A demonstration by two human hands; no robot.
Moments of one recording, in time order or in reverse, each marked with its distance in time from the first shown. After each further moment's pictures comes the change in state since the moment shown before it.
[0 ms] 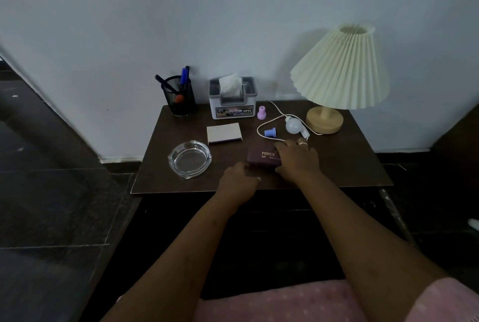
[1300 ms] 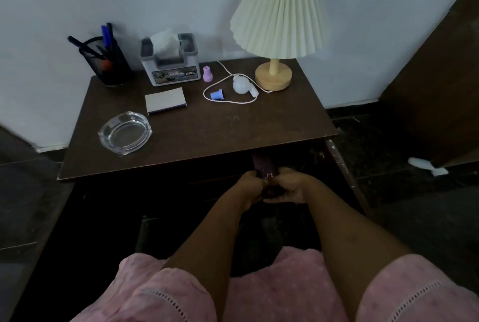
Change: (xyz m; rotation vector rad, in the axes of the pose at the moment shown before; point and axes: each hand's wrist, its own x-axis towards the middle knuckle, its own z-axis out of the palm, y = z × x) left_hand -0.005 0.009 0.158 -0.586 -0.436 -0.214; right_hand -0.081 0.095 0.100 1.528 -0.622 0.638
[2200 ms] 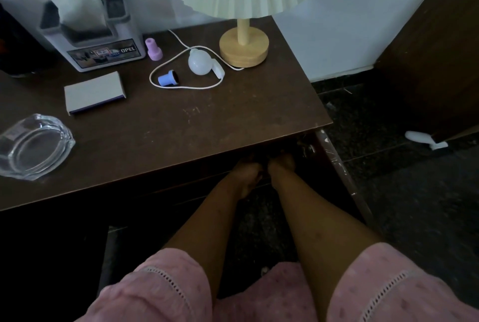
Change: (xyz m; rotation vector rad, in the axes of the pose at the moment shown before) left_hand 0.117 -0.005 0.038 -0.053 -0.096 0.014; right_hand 0.119 0.007 -0.052 -0.188 0.668 -0.034
